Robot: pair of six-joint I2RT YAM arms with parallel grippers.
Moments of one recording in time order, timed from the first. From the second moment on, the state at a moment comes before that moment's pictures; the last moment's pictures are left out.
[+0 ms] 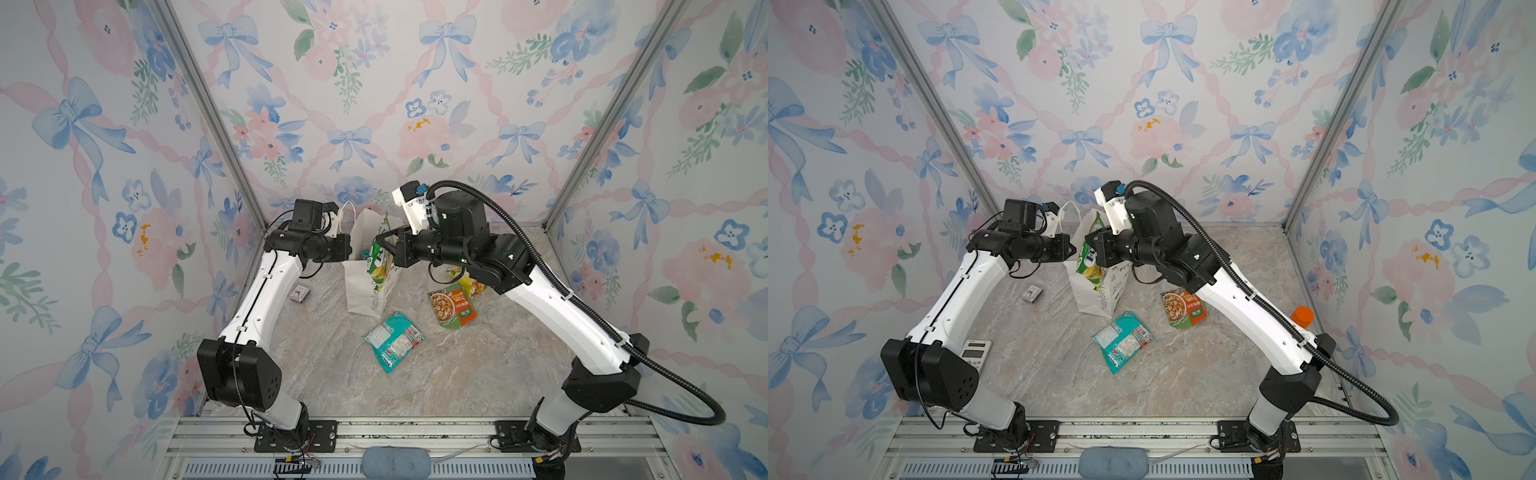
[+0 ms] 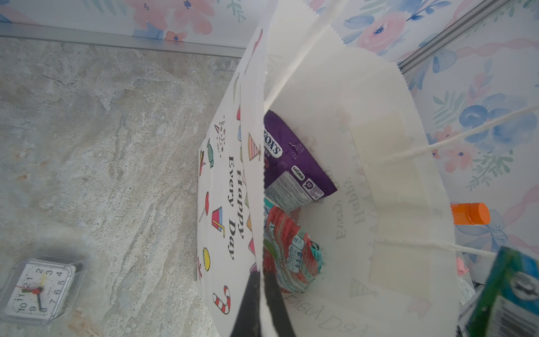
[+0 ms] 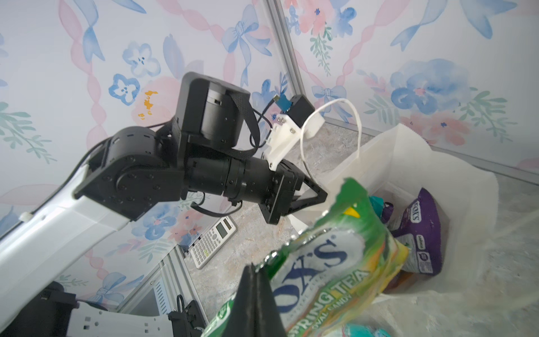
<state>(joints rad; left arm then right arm) -0.16 1.56 1.59 -0.86 0.35 -0.19 0.91 1.69 2.10 -0.72 -0.14 0.40</state>
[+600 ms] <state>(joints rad) -0.16 1.56 1.59 -0.86 0.35 -0.19 0.89 1.88 2.38 -0.79 -0.12 0.32</state>
